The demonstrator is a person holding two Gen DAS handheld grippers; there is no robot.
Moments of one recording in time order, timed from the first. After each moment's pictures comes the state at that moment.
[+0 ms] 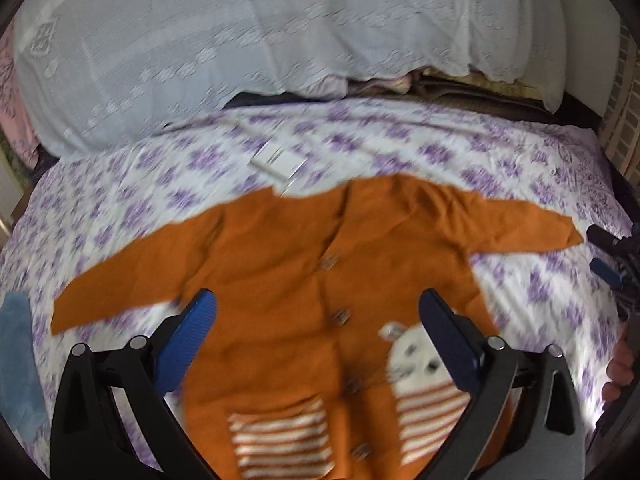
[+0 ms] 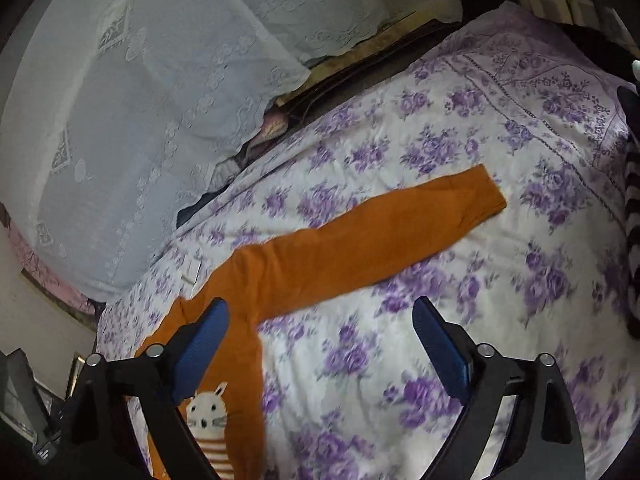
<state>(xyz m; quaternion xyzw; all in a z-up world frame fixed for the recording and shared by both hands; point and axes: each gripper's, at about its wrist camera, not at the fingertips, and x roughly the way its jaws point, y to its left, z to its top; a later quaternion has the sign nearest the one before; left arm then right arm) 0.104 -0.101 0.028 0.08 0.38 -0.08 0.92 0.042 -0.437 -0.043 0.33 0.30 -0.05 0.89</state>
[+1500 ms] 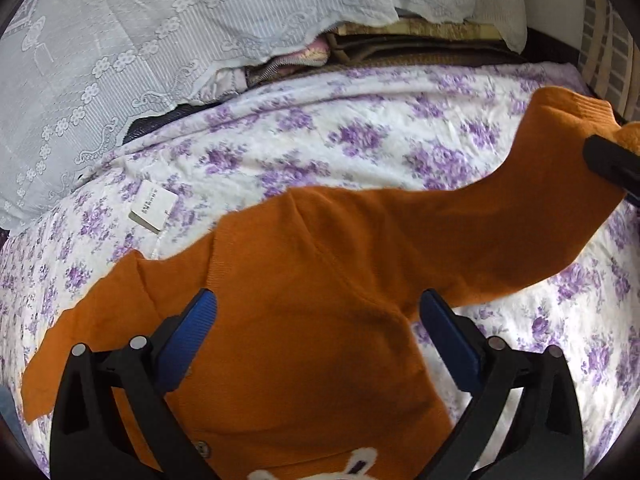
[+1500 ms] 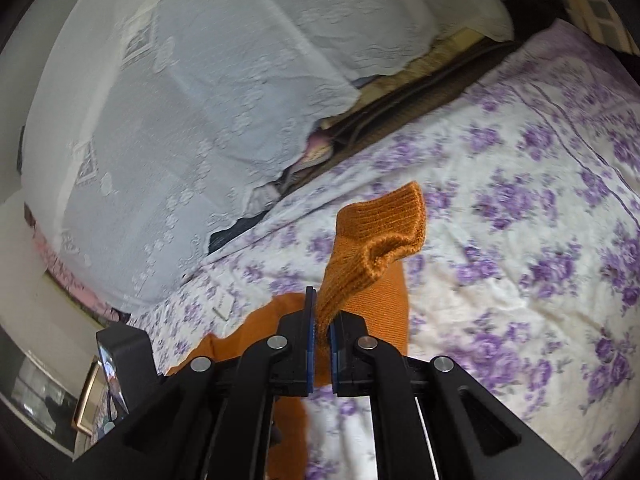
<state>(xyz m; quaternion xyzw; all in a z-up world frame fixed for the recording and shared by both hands) 0.181 -0.223 -0.027 0.16 0.40 -0.15 0.89 0.106 -0.410 -0.007 0.31 0.26 0.03 0.91</state>
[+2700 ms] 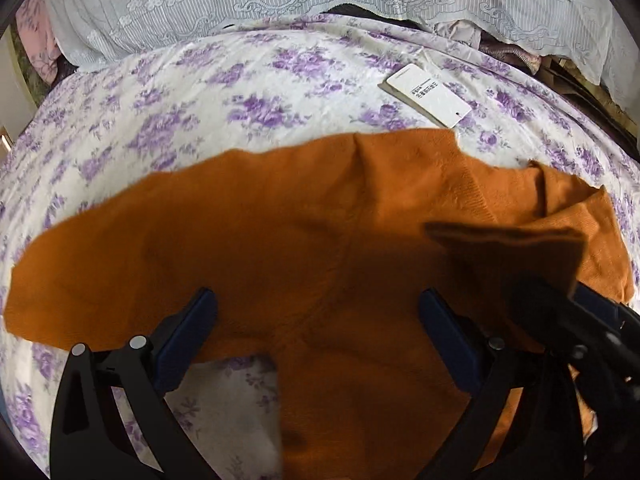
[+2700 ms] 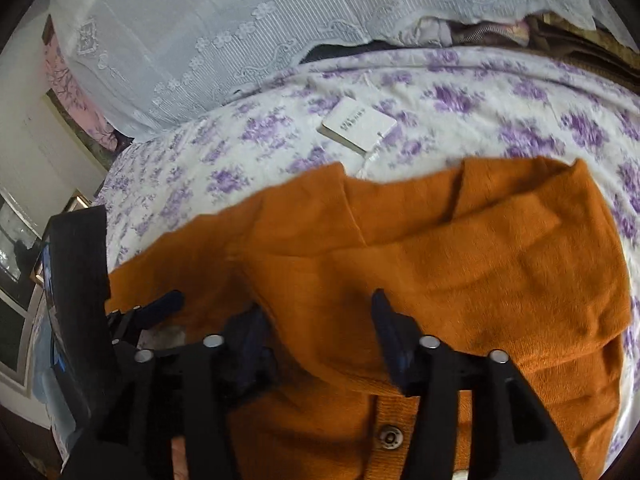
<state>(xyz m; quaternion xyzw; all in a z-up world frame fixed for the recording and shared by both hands) 0.225 0.031 -0.080 0.00 0.47 0.00 0.88 0.200 -0.123 -0.052 0.13 0.44 0.14 0.88</state>
